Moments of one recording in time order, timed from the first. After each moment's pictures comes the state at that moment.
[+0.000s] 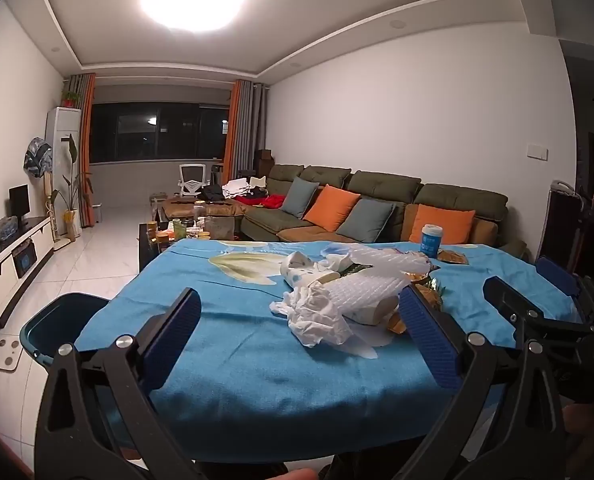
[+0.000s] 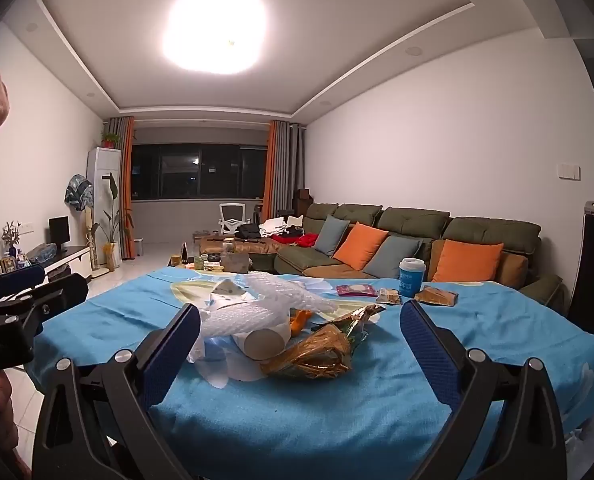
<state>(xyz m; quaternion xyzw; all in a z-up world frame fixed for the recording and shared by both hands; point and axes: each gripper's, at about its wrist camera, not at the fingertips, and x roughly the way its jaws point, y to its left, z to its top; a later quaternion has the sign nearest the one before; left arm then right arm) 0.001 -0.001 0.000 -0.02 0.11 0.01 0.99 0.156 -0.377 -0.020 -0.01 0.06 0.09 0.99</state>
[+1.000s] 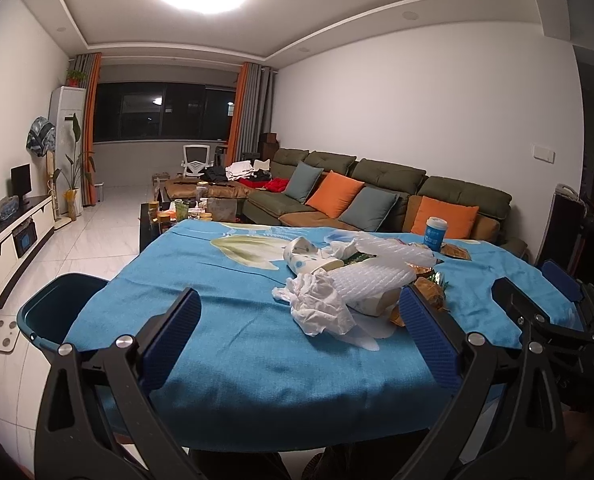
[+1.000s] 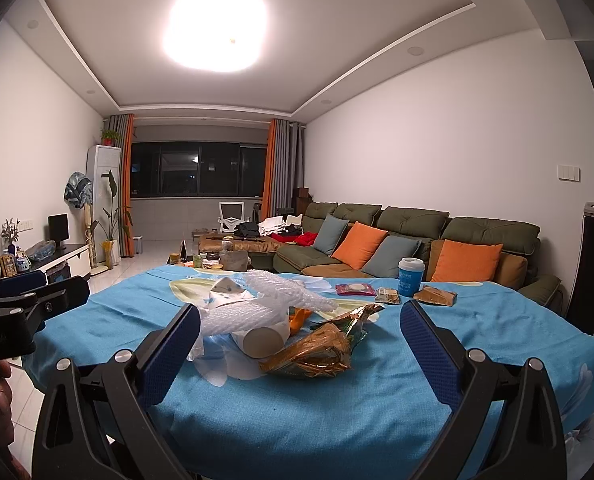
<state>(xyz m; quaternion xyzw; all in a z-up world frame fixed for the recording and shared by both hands) 0.007 0.008 -0.001 -0.05 0.14 0.01 0.99 0.157 -0.377 -0.020 -0.01 0.07 0.09 0.99</state>
